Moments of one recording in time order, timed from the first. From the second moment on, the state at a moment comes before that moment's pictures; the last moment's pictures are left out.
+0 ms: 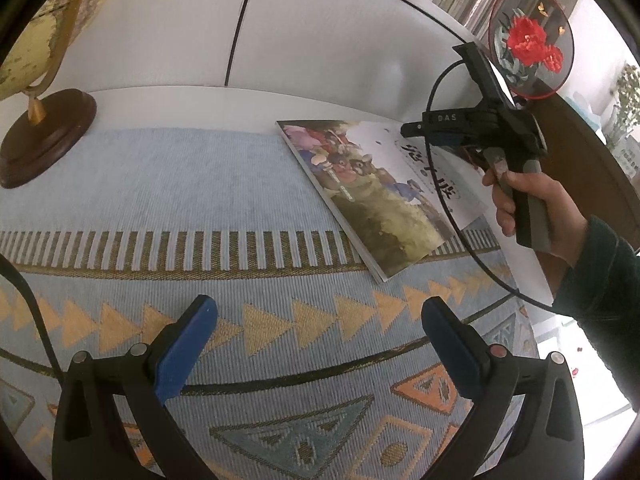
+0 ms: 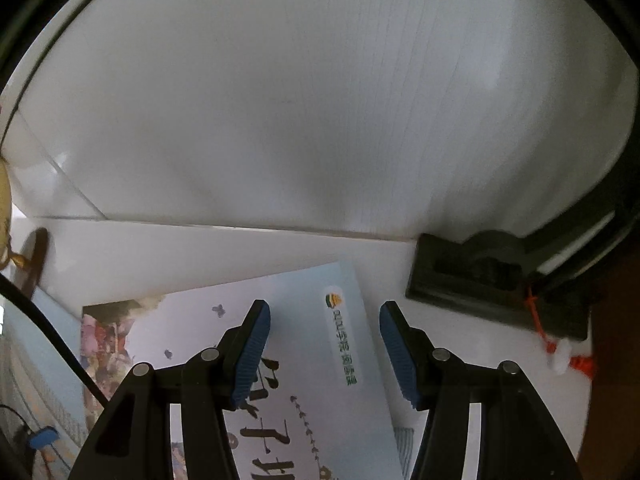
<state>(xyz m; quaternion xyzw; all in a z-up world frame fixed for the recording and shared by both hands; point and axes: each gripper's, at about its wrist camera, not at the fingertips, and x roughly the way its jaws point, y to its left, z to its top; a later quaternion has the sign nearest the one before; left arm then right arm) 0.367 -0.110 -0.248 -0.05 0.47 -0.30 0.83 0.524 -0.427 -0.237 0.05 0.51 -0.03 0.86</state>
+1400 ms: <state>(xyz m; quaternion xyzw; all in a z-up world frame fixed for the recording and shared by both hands) 0.302 -0.106 -0.245 -0.06 0.50 -0.33 0.80 0.459 -0.344 -0.234 -0.02 0.53 0.19 0.82</state>
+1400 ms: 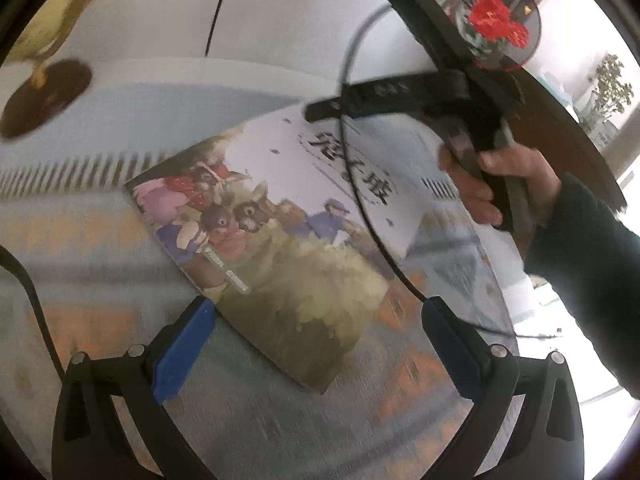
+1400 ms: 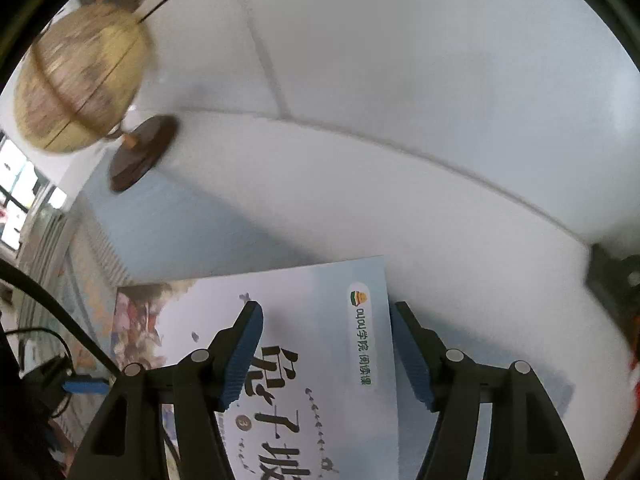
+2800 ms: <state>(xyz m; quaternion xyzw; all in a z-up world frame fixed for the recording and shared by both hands) 0.233 -0.071 -0.242 0.05 0.53 -0.39 0.75 0.146 -0.274 -0.245 0.24 0.49 -0.02 0.84</state>
